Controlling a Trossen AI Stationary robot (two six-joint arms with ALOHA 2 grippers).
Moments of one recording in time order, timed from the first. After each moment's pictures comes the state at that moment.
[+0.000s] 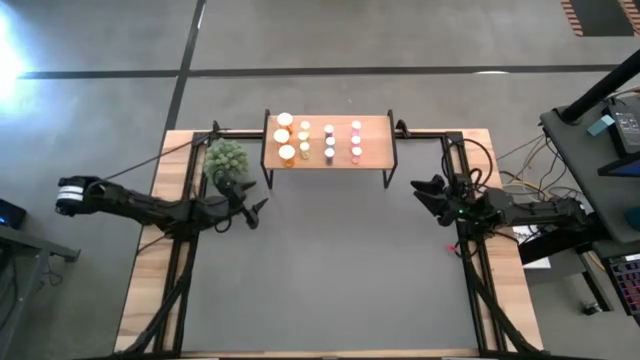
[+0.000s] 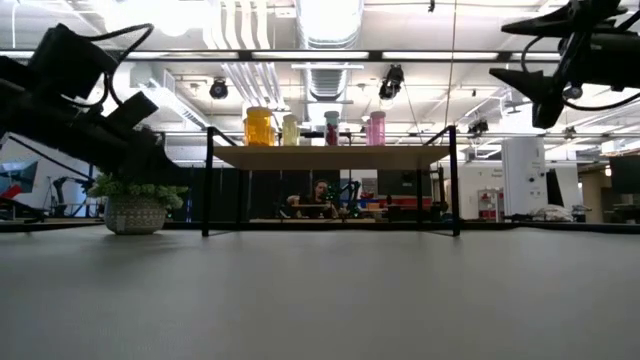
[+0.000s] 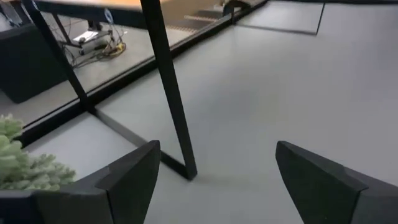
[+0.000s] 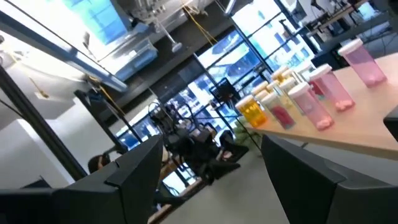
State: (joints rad) left arm 0.04 0.89 0.01 0.51 -0.62 -0.15; right arm 0.03 0.14 0.01 0.40 0.29 0.58
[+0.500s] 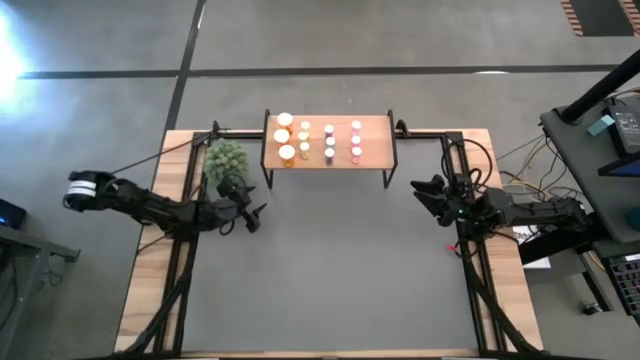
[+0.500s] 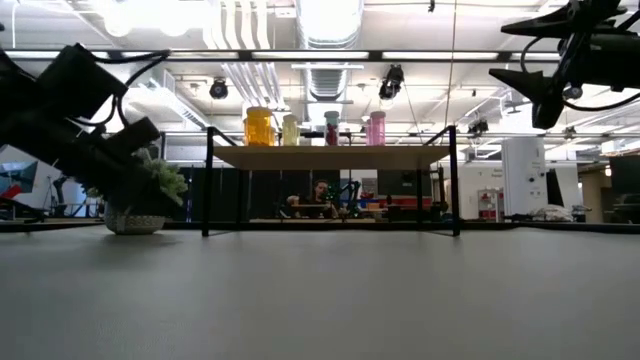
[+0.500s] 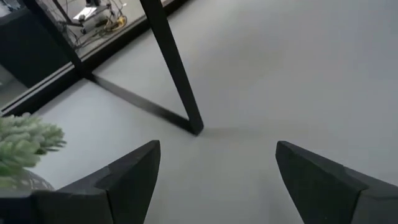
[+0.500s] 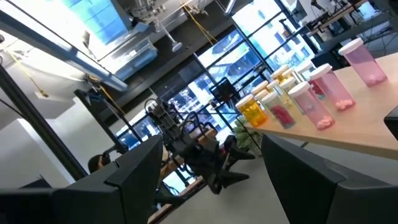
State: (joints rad) left arm 0.04 1.07 0.01 0.51 -0.63 -0.15; right arm 0.03 0.14 0.01 0.40 0.29 0.58
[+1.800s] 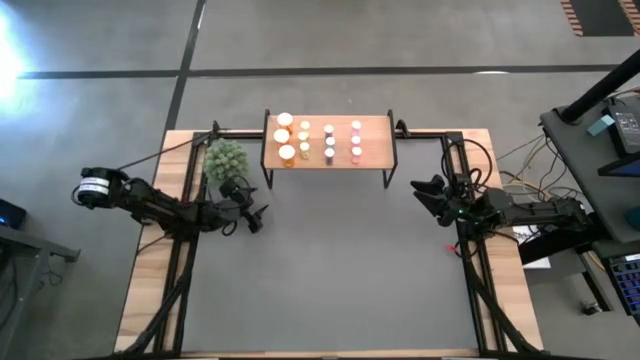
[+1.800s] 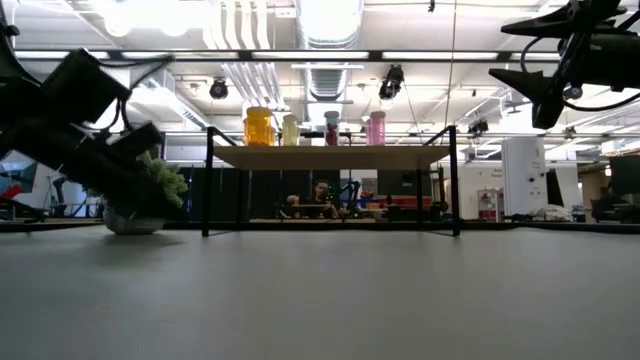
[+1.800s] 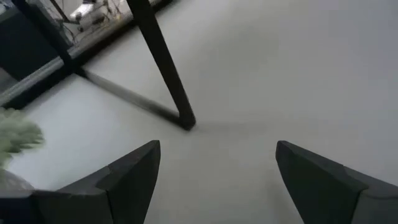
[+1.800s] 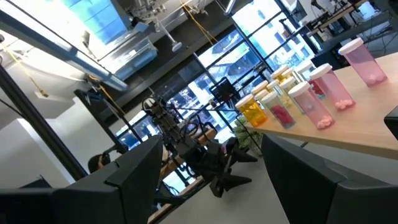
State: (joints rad) left arm 0.05 1.23 0.01 0.66 -0.62 -0.15; right arm 0.03 0.14 0.01 0.40 0.29 0.58
